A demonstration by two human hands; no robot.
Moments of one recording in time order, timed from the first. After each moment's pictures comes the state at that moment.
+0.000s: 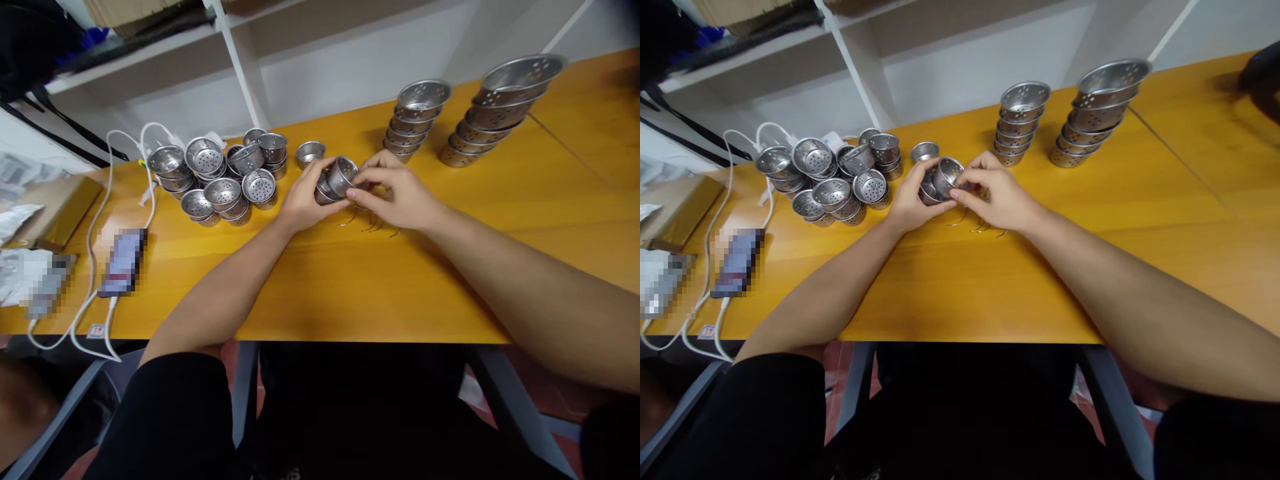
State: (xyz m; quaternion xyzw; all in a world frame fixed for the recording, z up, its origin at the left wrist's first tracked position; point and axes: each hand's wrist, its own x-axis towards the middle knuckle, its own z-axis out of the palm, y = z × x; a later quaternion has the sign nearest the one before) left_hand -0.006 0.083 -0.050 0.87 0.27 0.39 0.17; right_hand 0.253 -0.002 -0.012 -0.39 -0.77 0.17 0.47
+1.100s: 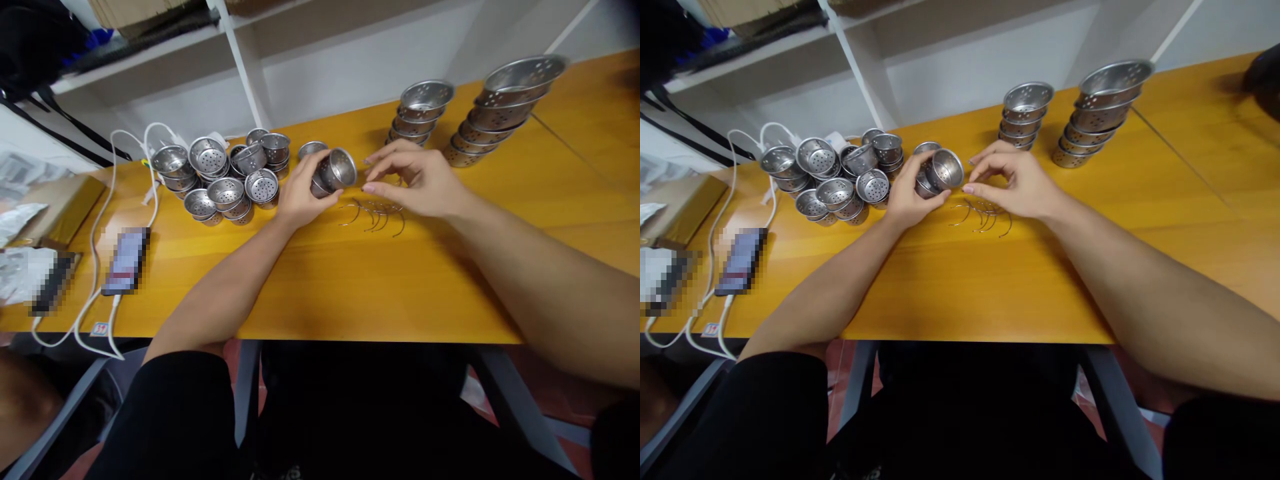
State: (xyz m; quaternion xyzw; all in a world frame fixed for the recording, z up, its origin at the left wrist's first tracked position) left_hand -0.015 0.091 -0.045 0.86 0.31 0.38 0.11; right_hand 0.281 0.002 0.004 -0.37 -0.78 0.21 0.46
